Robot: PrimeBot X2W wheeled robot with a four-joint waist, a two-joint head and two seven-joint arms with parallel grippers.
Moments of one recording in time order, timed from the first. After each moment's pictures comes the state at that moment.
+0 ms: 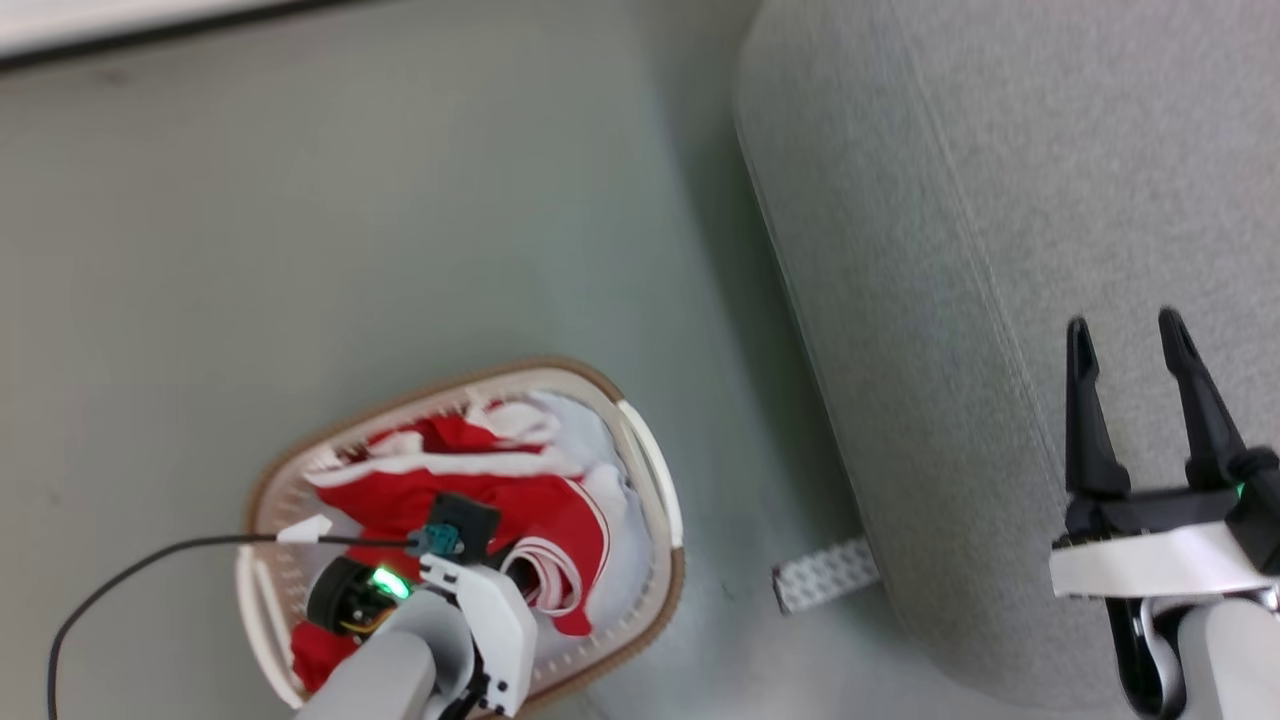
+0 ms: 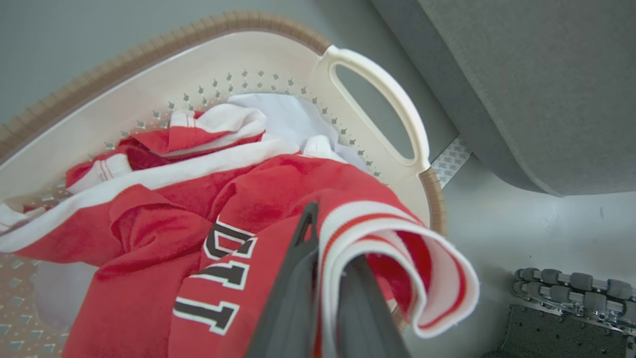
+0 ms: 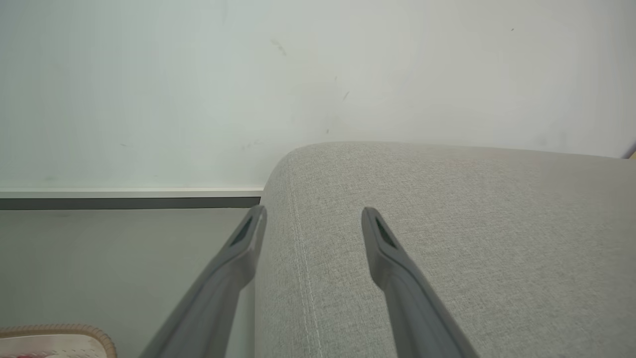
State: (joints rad) left arm -0.59 0.16 -0.65 0.89 -0.36 -0.13 -0.06; right arm -0.32 -0.05 -0.02 0.15 0.15 0.13 -0.26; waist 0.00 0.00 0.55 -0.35
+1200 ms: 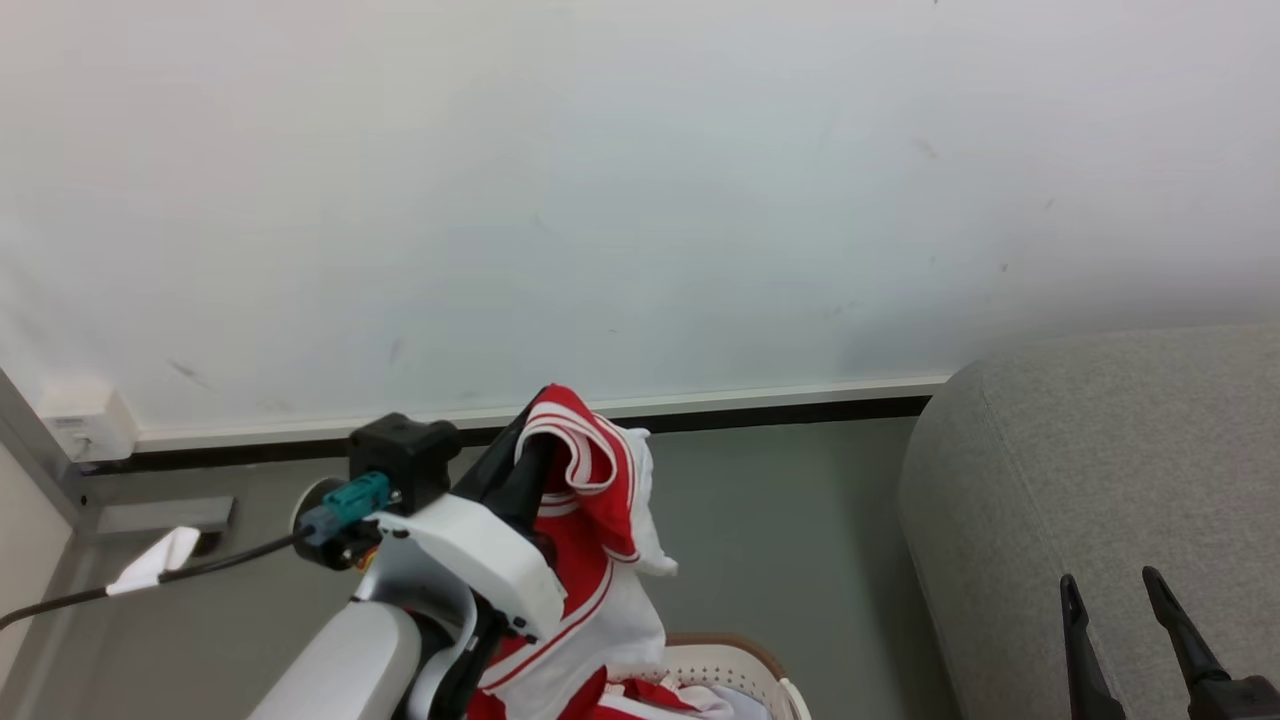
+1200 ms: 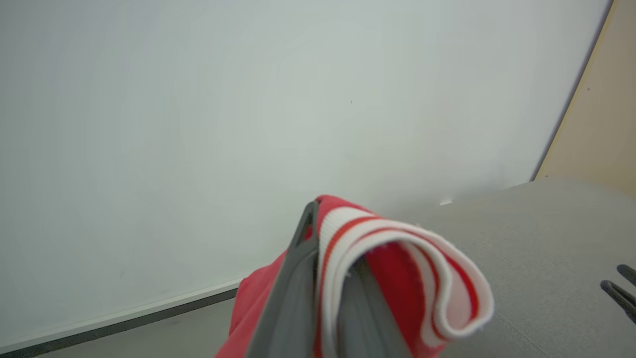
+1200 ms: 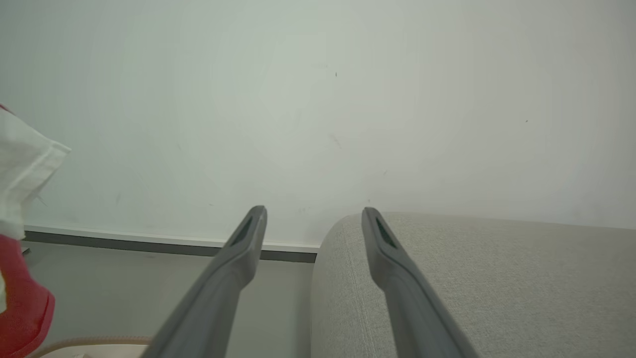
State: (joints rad) left arm -0.40 0.27 -0.50 0.06 -0.50 0.09 0.03; right arm 0.01 -0.05 -0.09 0.22 0.02 0.13 -0.26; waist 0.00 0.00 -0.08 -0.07
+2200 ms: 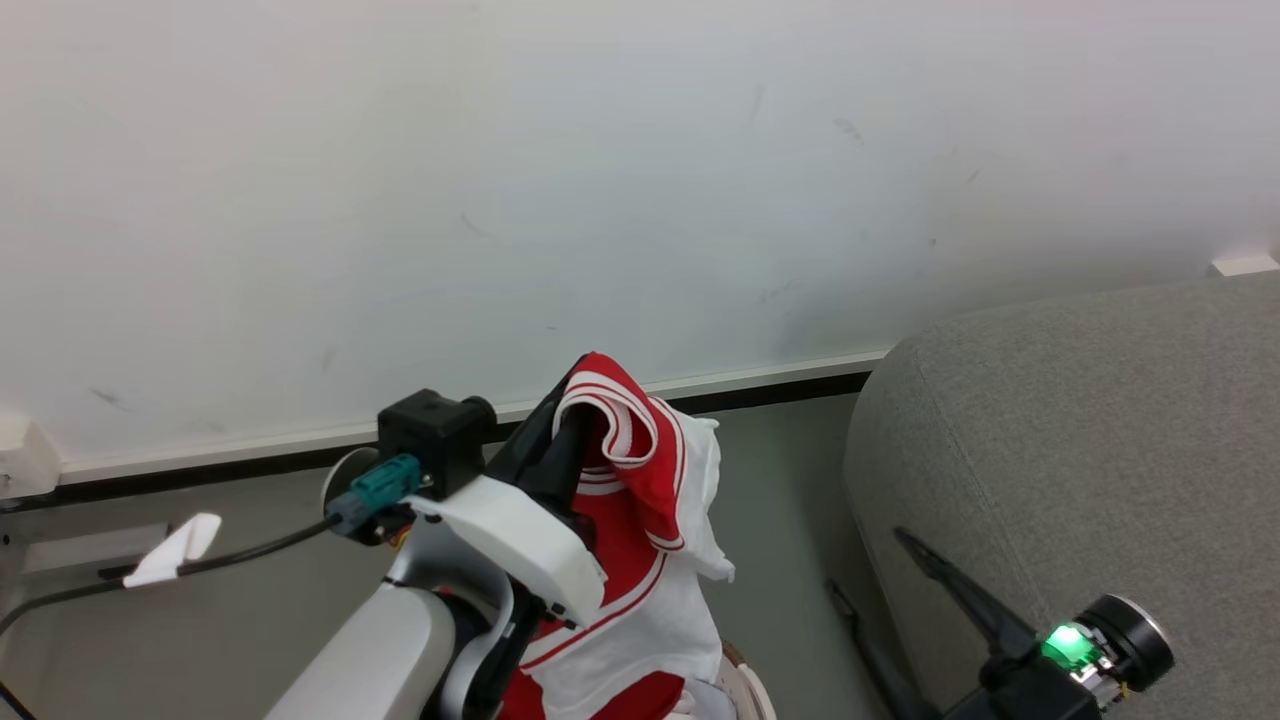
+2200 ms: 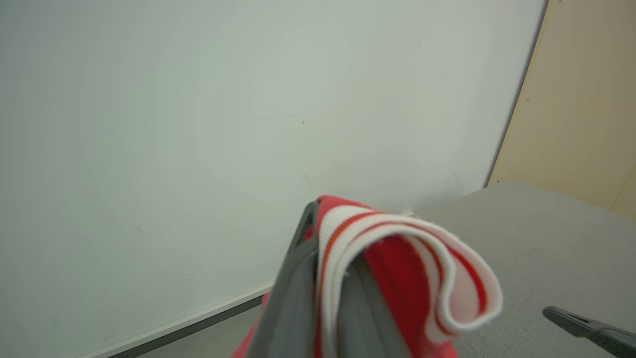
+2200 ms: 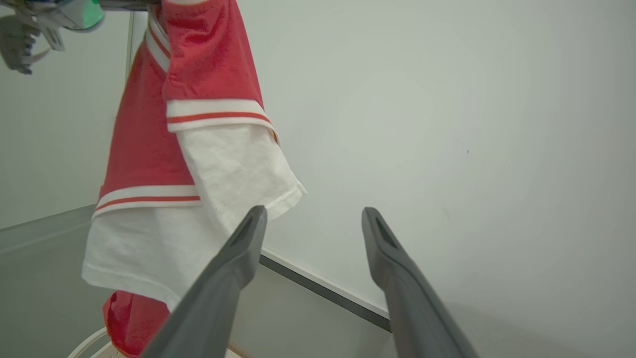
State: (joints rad) left arm -0.44 0.25 -0.54 -0.02 -0.49 0.14 0.06; right arm -0.09 -0.23 0.41 0.06 0.08 0.13 -0.24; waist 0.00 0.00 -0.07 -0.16
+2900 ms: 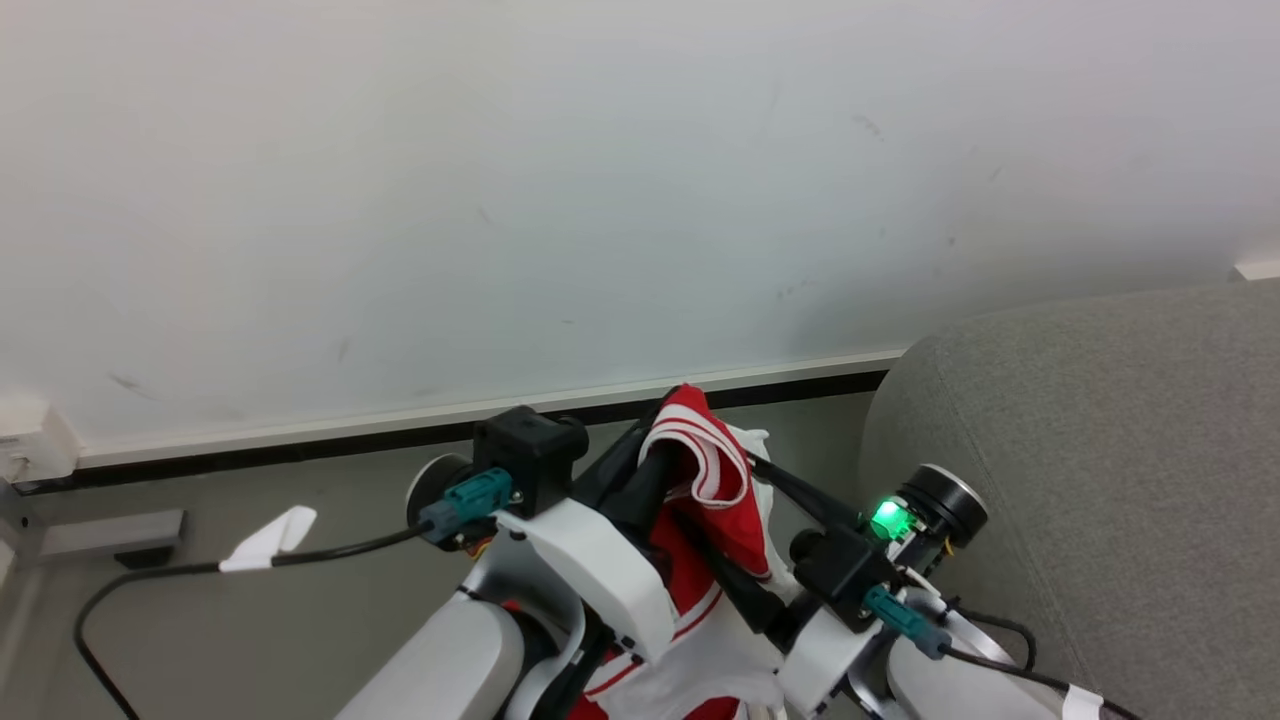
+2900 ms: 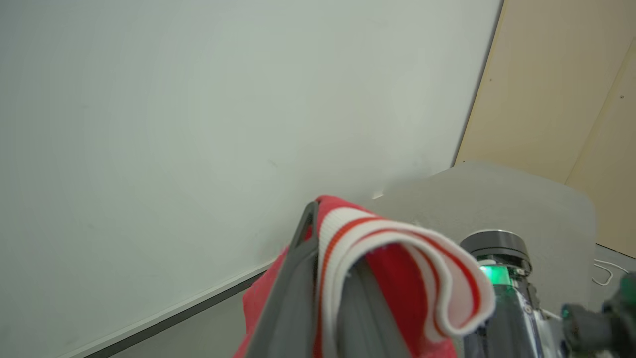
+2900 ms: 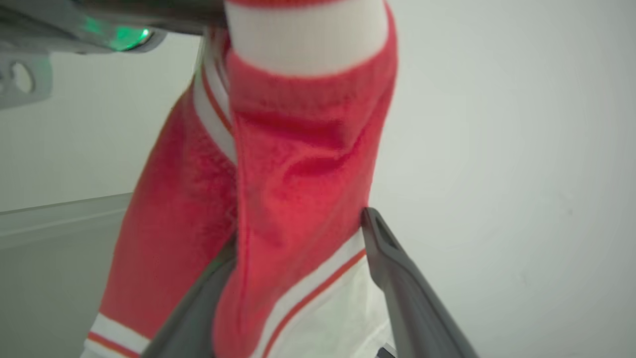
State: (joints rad) left arm -0.46 0.20 -0.63 -0.01 -0.48 0.10 0.08; right arm -0.51 -0.08 0.70 0.47 0.11 0.13 -0.26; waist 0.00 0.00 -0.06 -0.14
